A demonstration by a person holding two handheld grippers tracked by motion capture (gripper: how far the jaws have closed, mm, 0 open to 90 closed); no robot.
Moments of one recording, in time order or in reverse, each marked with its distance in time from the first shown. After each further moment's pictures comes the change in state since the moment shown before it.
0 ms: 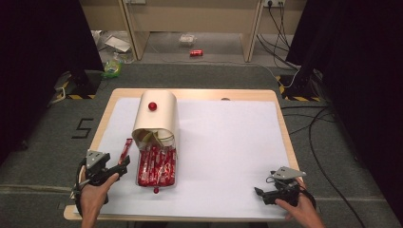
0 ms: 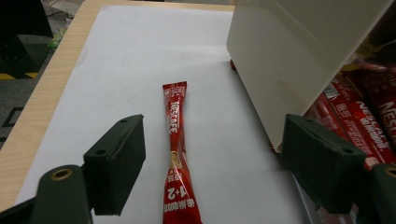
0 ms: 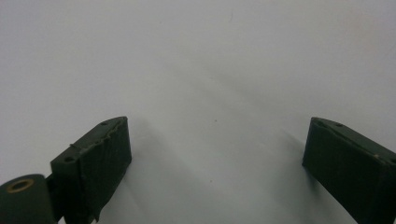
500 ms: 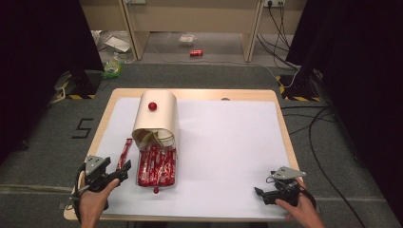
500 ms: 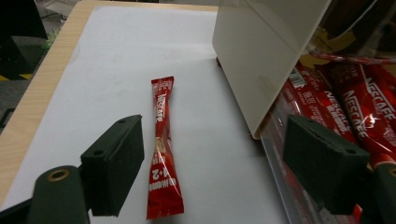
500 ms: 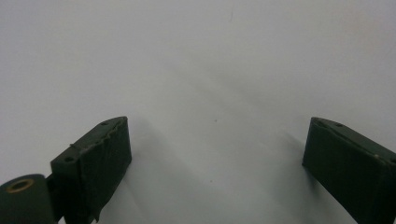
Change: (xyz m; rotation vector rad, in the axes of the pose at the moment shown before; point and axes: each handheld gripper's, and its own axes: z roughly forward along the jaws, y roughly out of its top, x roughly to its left) left arm -0.010 -0.006 -0.017 -0.002 -0.024 -0.004; right arm 0.000 0.000 0.000 0.000 -0.001 0.000
